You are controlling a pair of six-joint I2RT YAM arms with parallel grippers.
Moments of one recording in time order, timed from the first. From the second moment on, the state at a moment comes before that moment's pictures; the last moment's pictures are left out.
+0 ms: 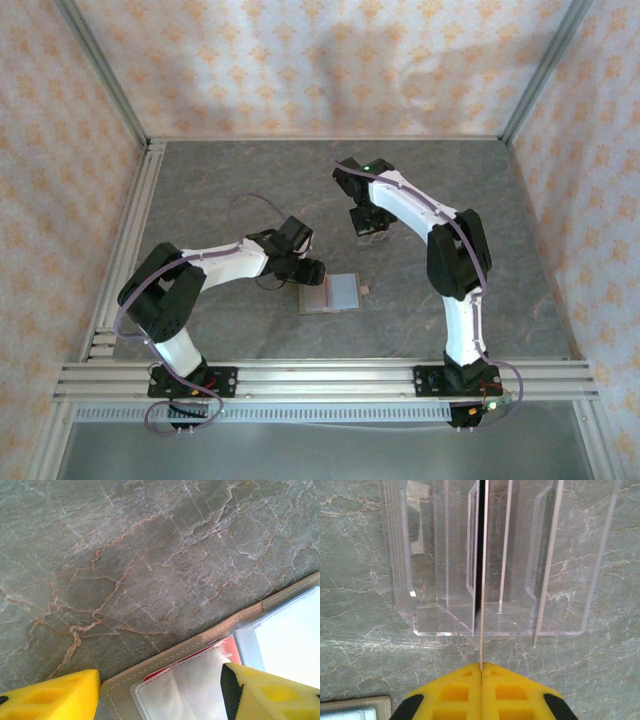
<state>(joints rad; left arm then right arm) -0.63 1.70 0.94 -0.39 0.16 -0.49 0.56 2.03 1.76 -1.27 0.28 0.34</state>
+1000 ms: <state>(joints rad) -0.63 1.70 0.94 -0.38 0.17 -0.49 0.65 1.86 1.75 -1.31 0.31 0.37</state>
